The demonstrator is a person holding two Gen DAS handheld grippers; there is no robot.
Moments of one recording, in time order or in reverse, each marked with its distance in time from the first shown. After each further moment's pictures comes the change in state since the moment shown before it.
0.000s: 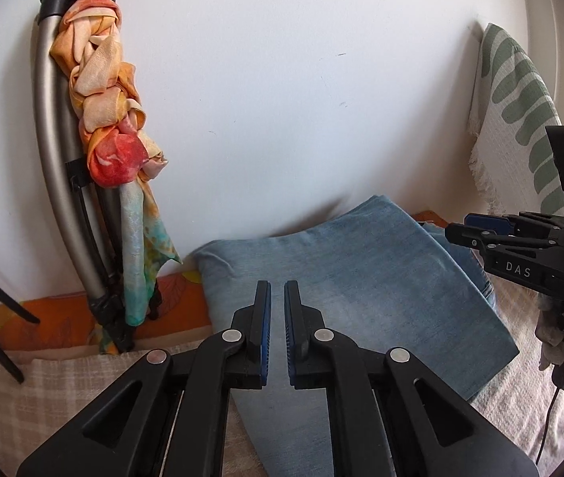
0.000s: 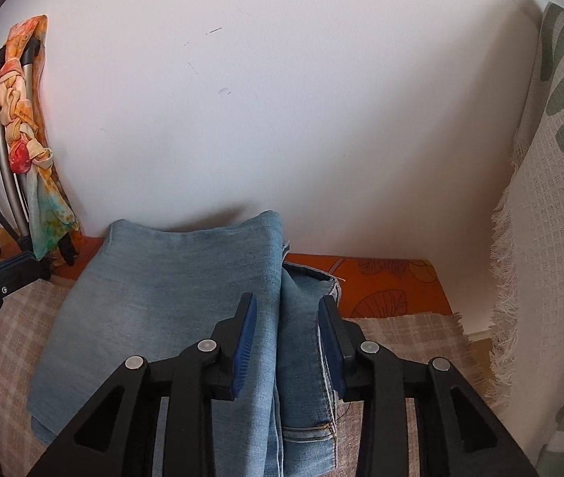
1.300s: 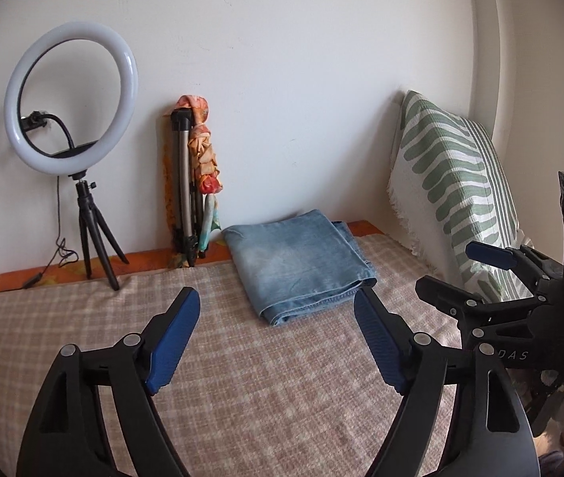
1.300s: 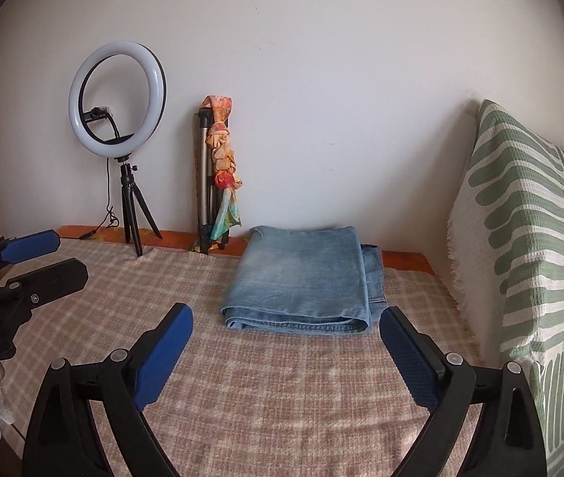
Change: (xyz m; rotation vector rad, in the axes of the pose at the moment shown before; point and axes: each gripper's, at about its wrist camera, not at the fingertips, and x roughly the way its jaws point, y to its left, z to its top) left arm -0.280 -0.017 -0.071 -0.033 -0.114 -0.011; right arm -0.292 0.111 -0.117 -0.018 -0.186 0.085
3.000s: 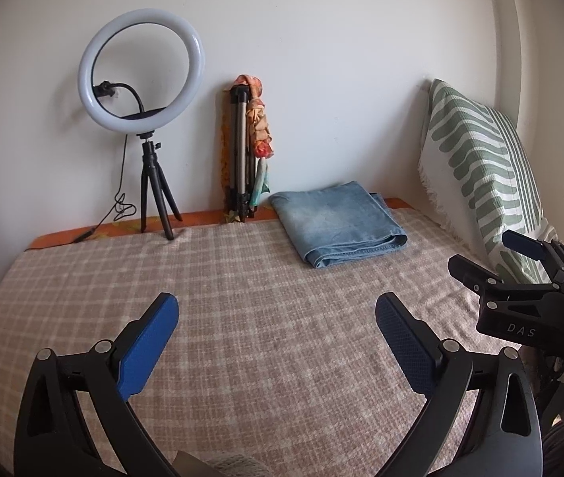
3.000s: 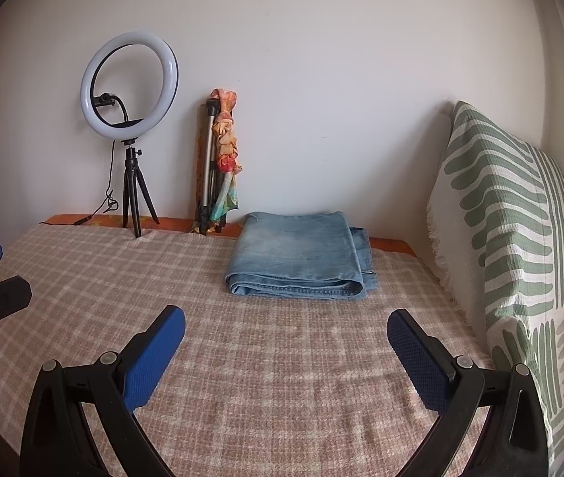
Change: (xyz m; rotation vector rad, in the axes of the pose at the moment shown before) left arm -0.053 0.010 -0.068 -0.033 0.009 0.151; right arm -0.035 0.039 -0.058 -0.006 -0.041 -0.092
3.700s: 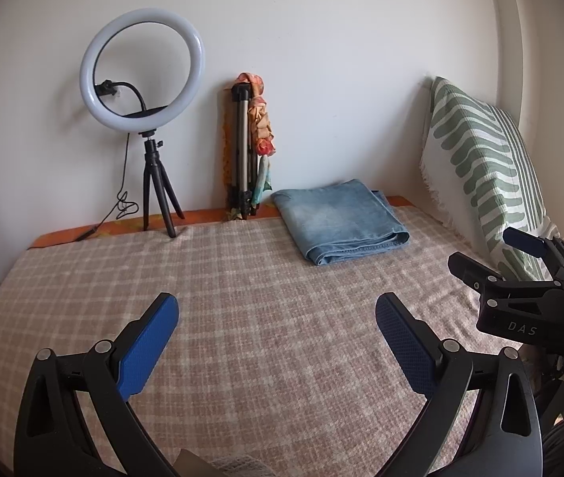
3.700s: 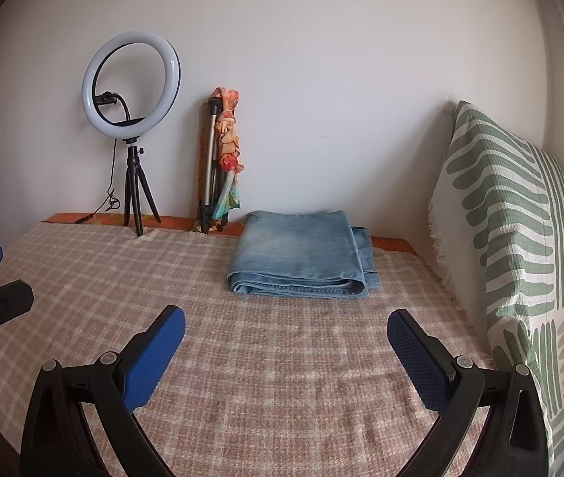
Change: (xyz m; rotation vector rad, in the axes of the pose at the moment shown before) left arm 0.001 -0.001 -0.001 -0.001 0.006 0.011; right arm -0.001 0.002 0.000 -0.004 0.005 0.002
